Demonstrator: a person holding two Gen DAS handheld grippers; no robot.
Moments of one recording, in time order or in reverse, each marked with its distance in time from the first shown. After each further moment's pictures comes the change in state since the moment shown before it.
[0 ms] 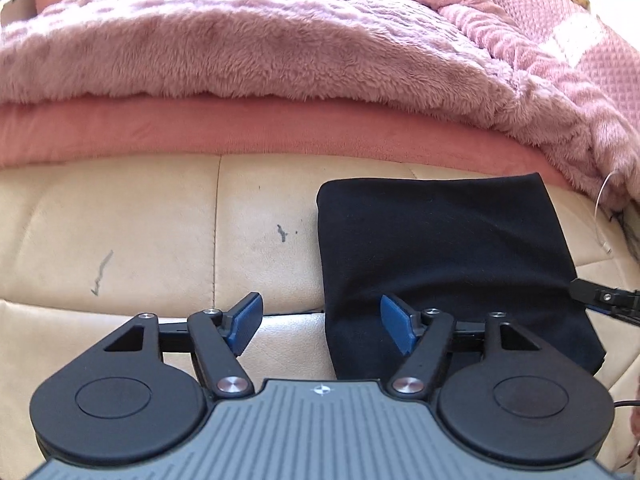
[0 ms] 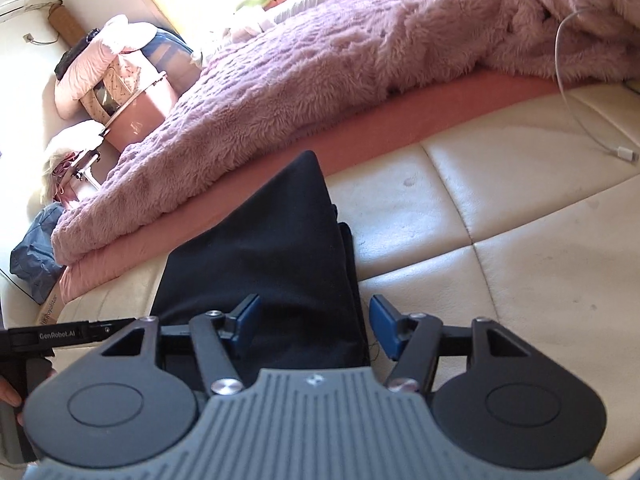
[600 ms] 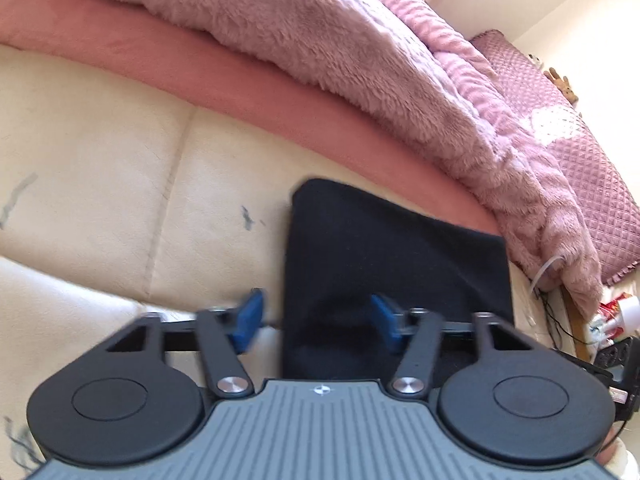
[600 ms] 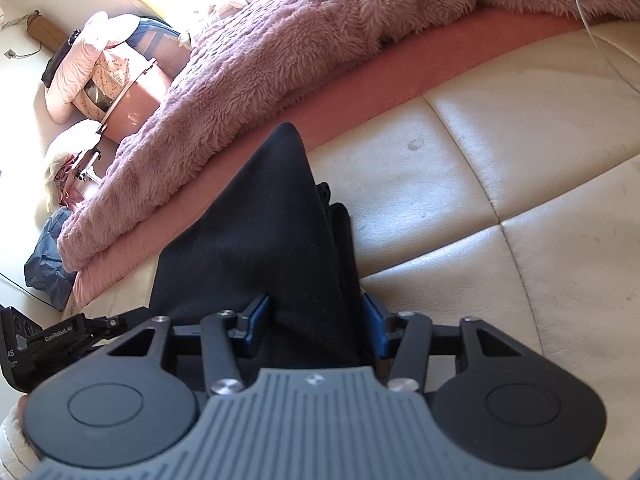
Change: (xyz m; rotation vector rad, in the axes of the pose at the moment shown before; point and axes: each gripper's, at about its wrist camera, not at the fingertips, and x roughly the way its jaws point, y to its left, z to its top) left arm 0.038 0.037 -0.005 -0.279 0.005 -0.313; right arm 0.037 -0.015 0.009 0.104 0.088 0.059
